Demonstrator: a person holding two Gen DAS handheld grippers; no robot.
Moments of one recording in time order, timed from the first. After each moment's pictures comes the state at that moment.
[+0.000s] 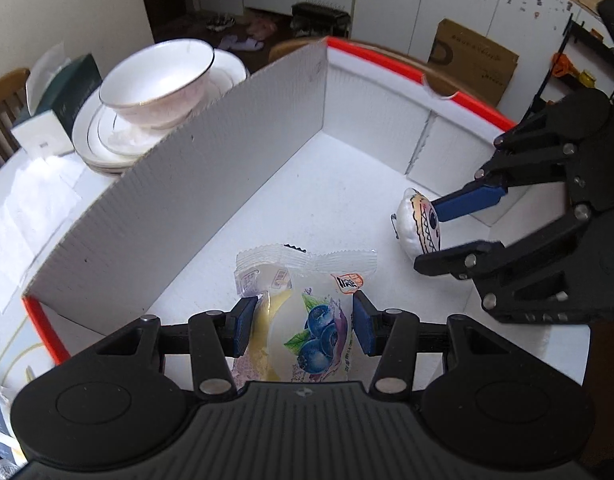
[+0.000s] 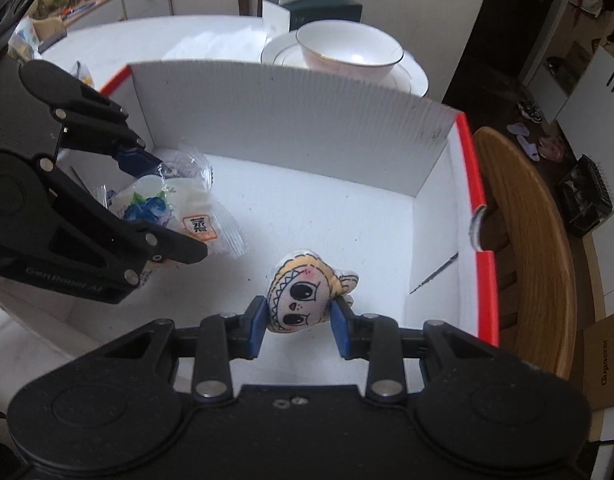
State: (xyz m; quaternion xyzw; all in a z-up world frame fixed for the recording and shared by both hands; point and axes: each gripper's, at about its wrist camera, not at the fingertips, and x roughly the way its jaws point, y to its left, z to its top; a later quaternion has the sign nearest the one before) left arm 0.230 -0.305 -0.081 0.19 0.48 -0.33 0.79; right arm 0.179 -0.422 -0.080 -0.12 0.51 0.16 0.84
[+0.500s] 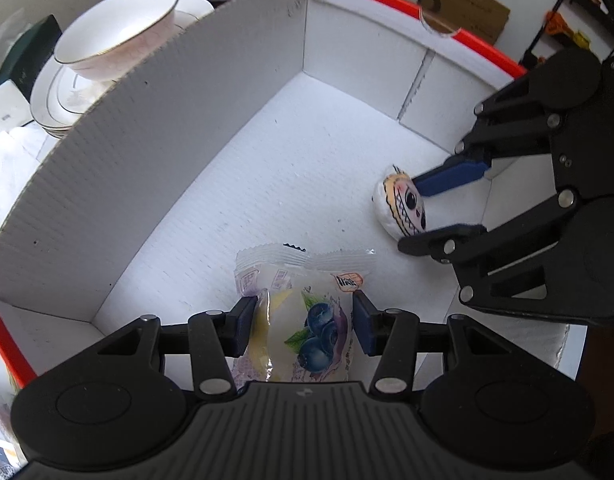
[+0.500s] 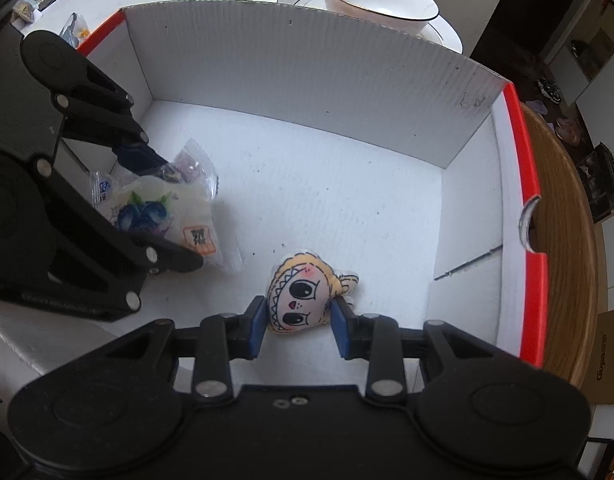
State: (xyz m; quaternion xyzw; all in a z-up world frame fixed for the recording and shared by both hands) left arm 0.237 -0.320 -0.105 0.22 0.54 -0.34 0.74; right arm 0.192 -0.411 -0.101 -0.15 0.56 0.17 0.80
